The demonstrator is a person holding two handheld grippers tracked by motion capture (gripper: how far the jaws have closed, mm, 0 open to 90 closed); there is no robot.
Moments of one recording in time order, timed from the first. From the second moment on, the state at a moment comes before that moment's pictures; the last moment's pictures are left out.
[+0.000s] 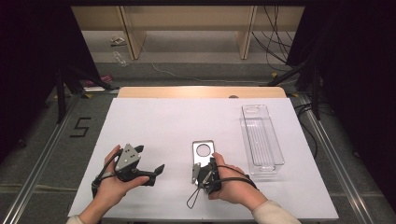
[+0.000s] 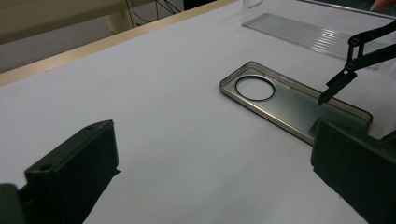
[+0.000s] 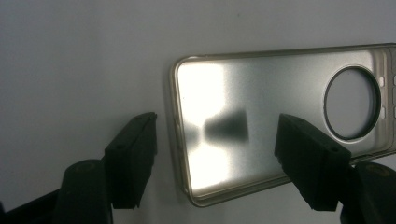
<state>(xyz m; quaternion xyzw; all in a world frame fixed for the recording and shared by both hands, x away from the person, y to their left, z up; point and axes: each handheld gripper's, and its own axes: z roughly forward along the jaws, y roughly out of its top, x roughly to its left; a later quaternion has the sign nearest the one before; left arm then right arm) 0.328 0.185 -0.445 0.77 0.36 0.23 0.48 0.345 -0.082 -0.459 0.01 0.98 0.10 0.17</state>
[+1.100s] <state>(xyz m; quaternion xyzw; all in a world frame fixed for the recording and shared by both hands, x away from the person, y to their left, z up) 0.328 0.185 -0.445 0.77 0.36 0.23 0.48 0.345 -0.077 -0.459 -0.02 0.98 0.09 0.15</state>
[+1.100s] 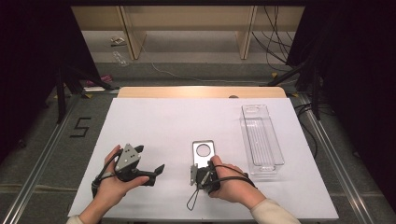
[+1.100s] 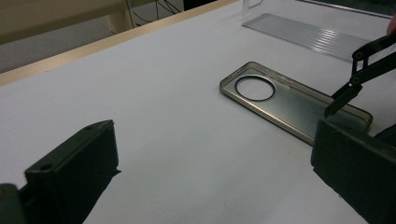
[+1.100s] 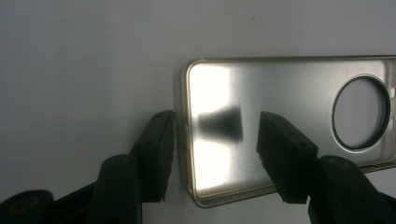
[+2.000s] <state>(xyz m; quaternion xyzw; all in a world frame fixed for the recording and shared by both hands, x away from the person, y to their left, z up) 0.327 0.185 -0.444 0.77 0.35 0.23 0.48 0.344 -0.075 -0.458 -0.02 0.99 0.08 0.13</state>
